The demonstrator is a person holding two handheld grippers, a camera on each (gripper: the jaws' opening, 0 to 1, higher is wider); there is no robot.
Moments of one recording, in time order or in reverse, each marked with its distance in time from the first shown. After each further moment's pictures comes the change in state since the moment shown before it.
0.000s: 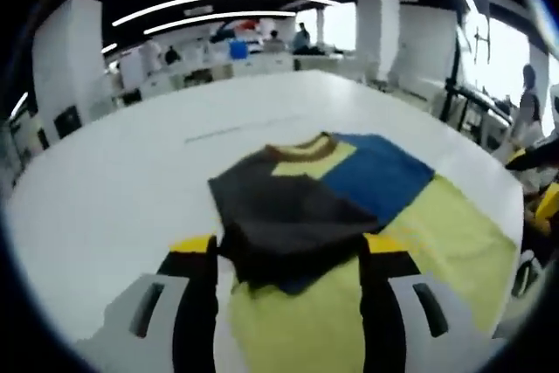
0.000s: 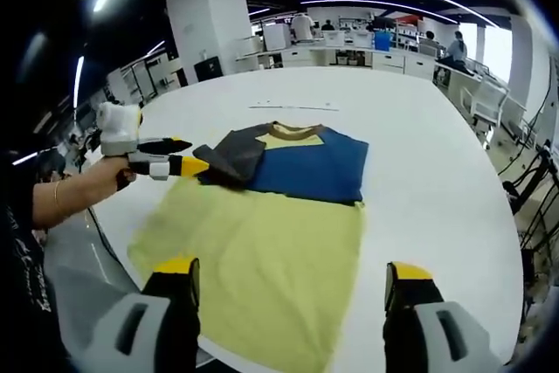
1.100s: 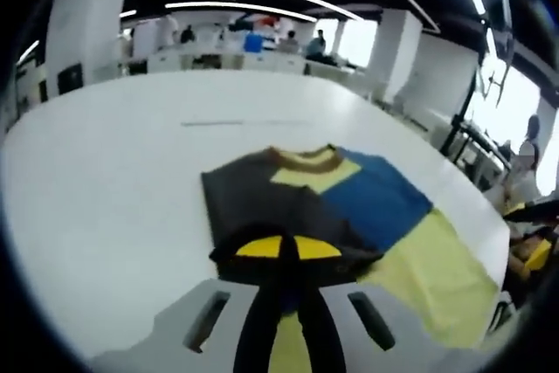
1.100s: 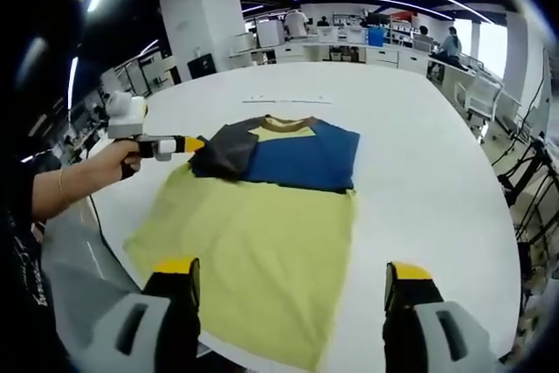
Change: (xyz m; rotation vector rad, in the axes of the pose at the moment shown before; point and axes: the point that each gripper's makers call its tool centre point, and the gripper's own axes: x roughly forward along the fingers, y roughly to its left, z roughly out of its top) left arm 0.023 -0.006 0.013 -0.112 -0.013 -0.048; right arm -0.006 -0.012 -0.014 0.013 0.019 -0.031
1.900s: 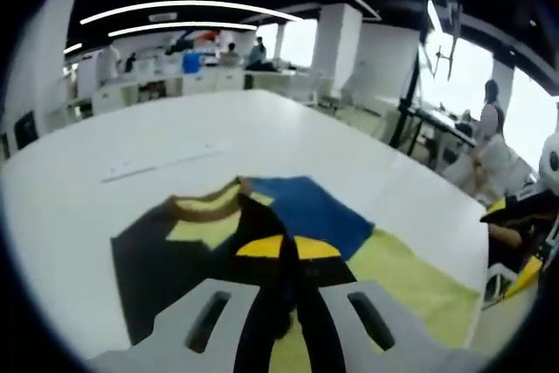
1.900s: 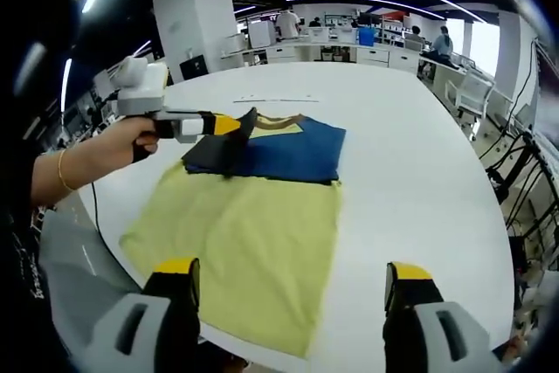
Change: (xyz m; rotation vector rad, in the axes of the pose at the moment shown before) left arm 0.032 -0.122 0.031 0.192 -0.032 -0.222; right arm -0.013 -0.012 -0.011 0.016 -0.005 -0.037
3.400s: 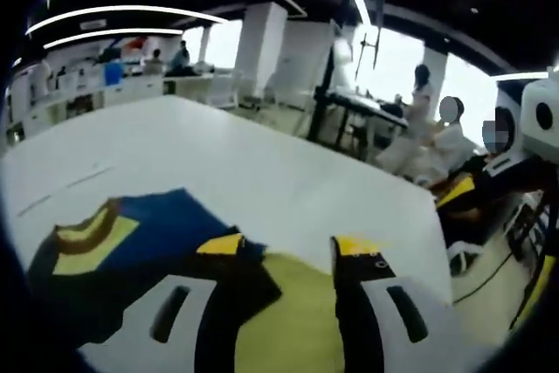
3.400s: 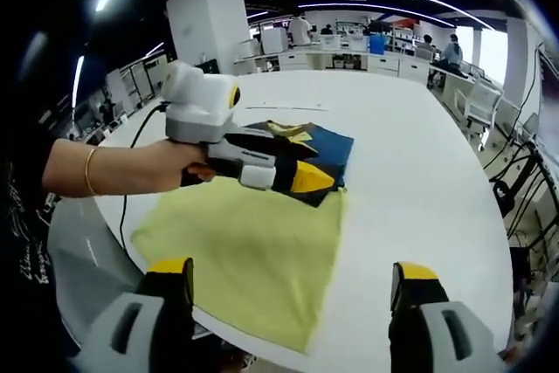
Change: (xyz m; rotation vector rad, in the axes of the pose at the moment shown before) left arm 0.044 -0.123 -0.007 0.106 -0.027 -0.361; right arm -0.013 0.004 0.003 -0.038 -0.033 0.052
